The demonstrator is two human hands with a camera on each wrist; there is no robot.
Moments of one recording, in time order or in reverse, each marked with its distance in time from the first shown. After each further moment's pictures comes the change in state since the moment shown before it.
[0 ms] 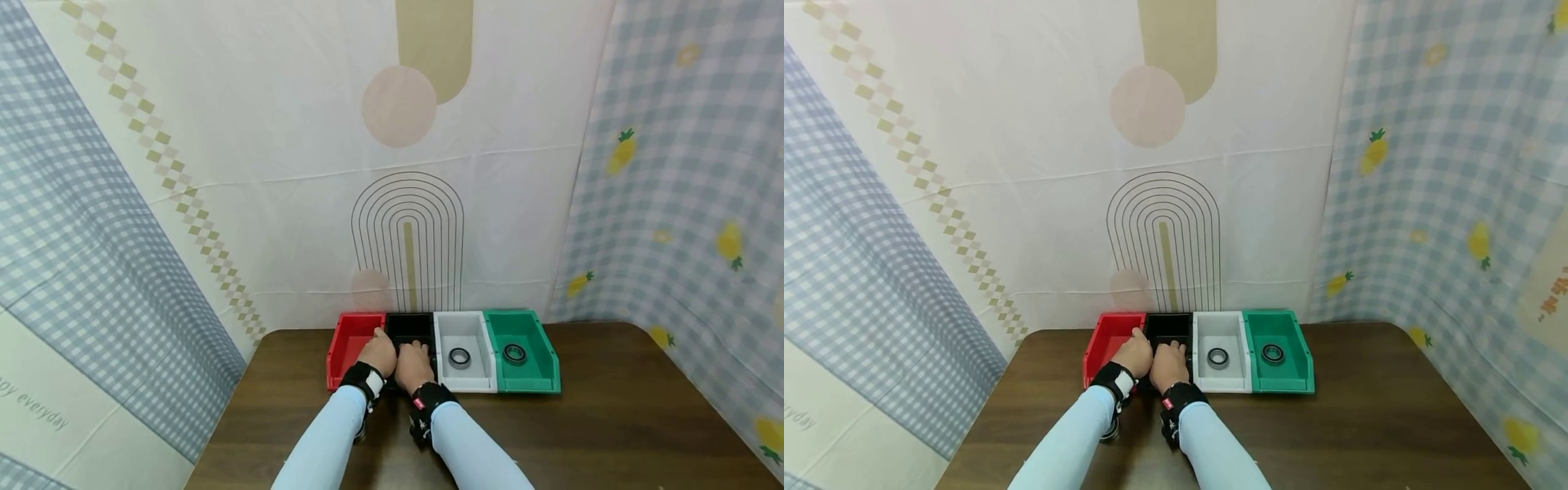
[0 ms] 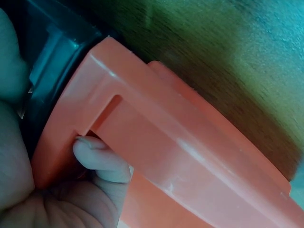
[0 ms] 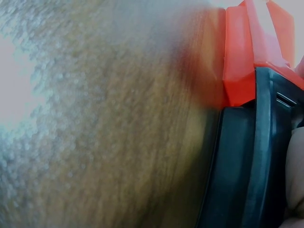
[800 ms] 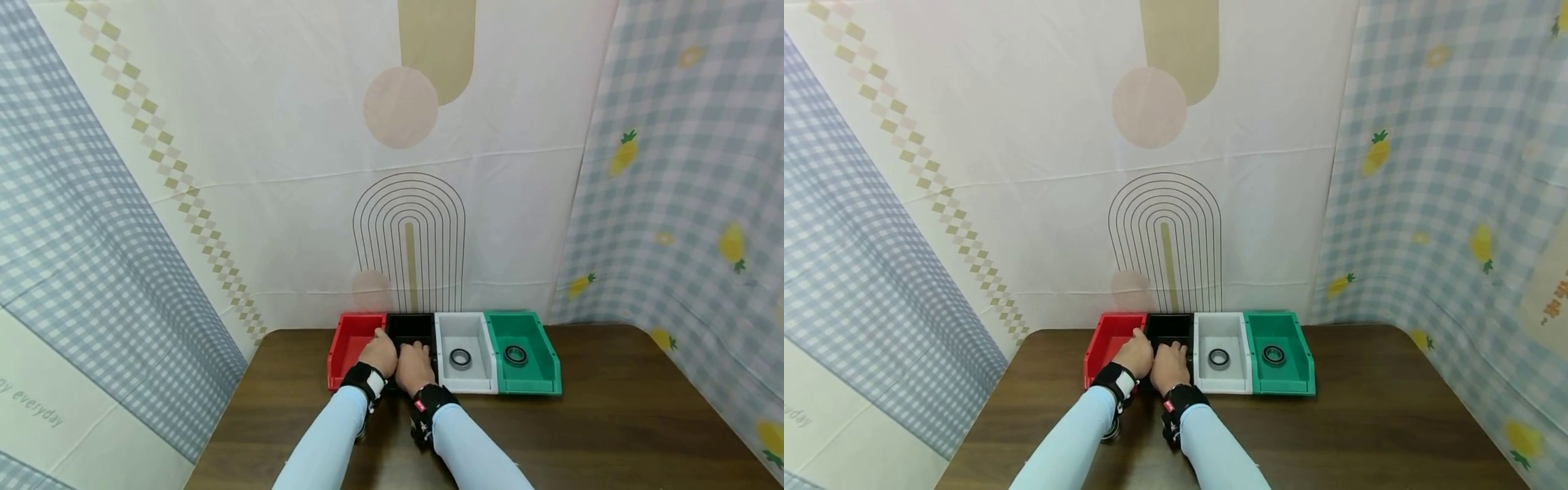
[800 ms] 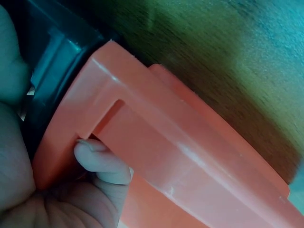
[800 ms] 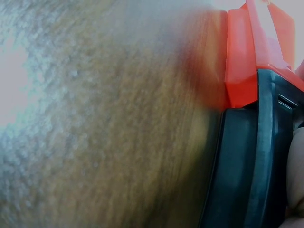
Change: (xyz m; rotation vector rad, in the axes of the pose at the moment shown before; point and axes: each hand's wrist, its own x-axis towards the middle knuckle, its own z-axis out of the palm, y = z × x) left_hand 0.001 -0.002 0.005 0.020 0.050 0.019; right_hand -0.001 0.000 0.001 -0.059 0.018 -0.058
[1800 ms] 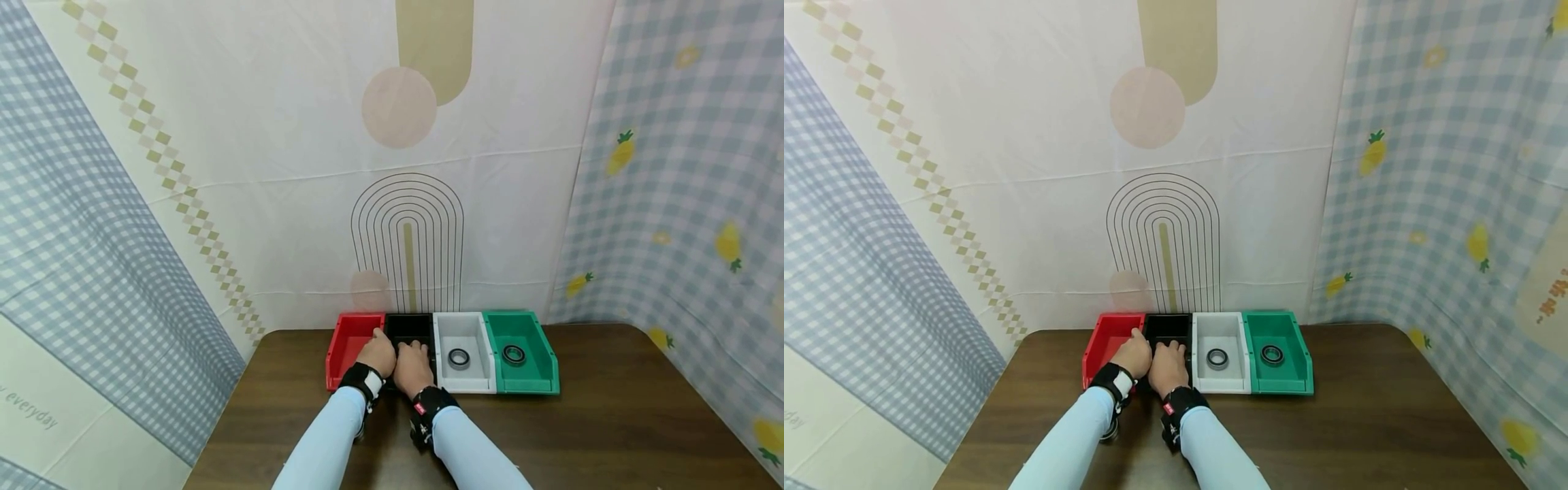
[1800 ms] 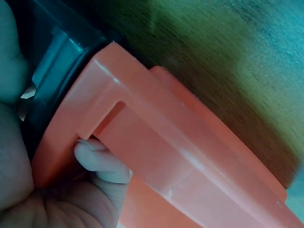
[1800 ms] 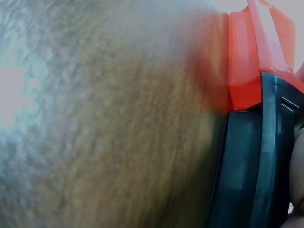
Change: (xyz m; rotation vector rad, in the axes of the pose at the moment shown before) left_hand -0.007 0.008 -0.017 -0.104 -0.036 -0.047; right_hand -0.003 -0.002 -0.004 0.065 -0.022 0.031
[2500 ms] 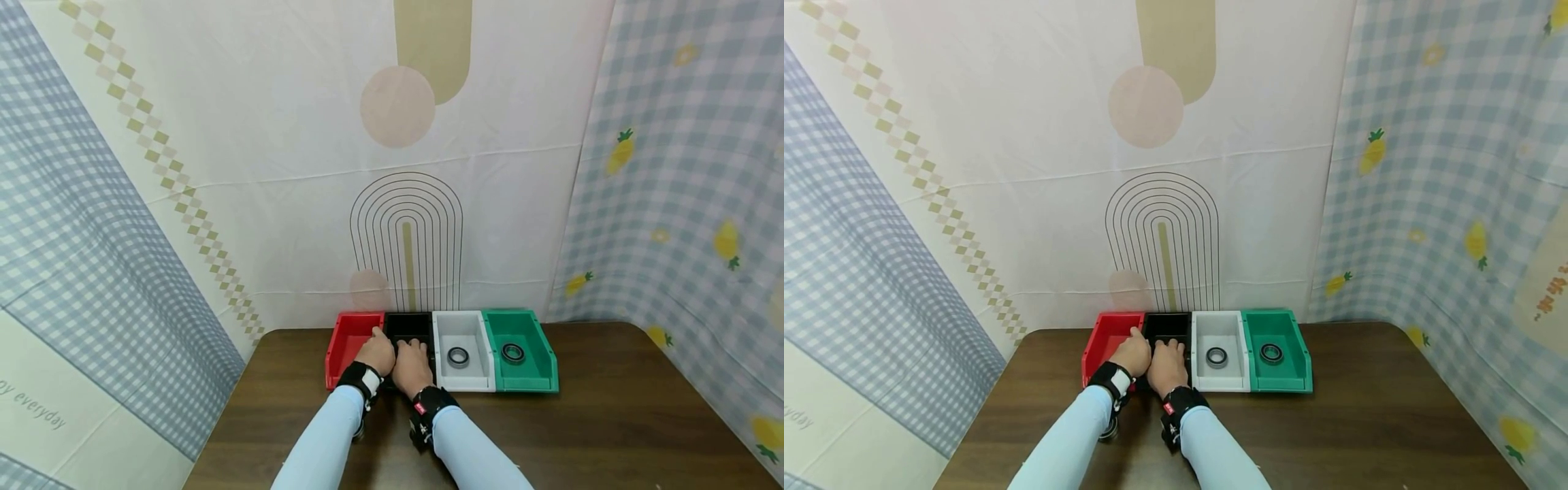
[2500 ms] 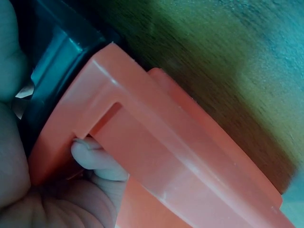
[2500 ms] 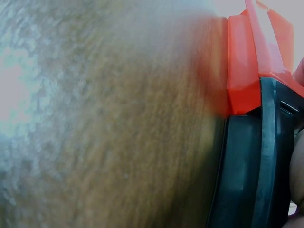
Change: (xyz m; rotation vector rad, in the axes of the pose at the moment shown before) left_hand 0.008 -0.006 0.007 -0.053 -0.030 -0.031; right_hand -0.001 -0.001 -0.002 0.053 0.022 0.007
